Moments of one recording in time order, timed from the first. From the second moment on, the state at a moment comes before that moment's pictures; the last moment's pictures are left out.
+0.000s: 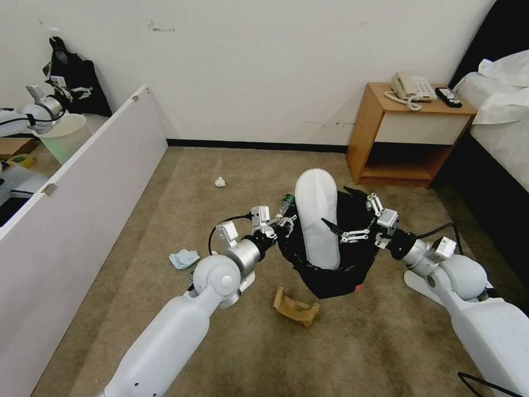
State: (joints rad) left arm 0.82 -1.23 0.05 -1.77 -1.12 0.28 -0.09; right arm -1.03 0.88 0.47 1.67 0.56 0.35 -0.69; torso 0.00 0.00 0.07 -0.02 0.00
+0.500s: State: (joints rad) left arm 0.85 -1.21 0.00 -1.80 -1.08 0.28 -0.09; right arm -1.01 0.90 0.55 1.69 0.59 0.27 -0.33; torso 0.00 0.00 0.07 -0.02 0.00
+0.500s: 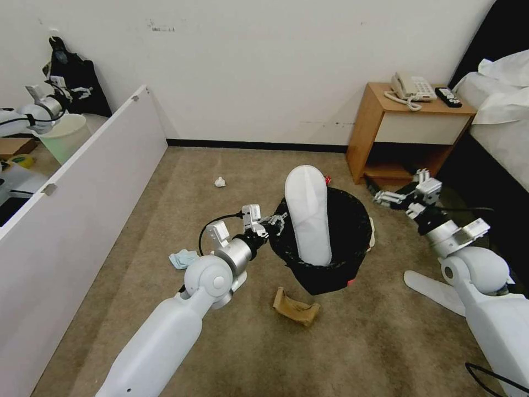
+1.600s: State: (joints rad) left arm 0.90 -1.18 -0.08 -1.84 -1.08 0.27 -0.10; right arm -1.09 0.90 0.55 1.68 0.49 -0.54 0.08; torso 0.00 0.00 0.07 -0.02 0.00
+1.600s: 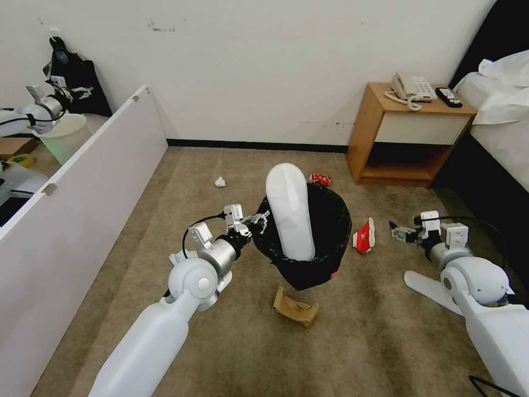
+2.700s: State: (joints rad) left arm 1.02 -1.11 -0.30 -1.97 -1.05 0.28 -0.08; right arm -1.12 0.95 0.53 1.37 0.49 -0.49 0.07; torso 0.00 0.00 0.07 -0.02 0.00
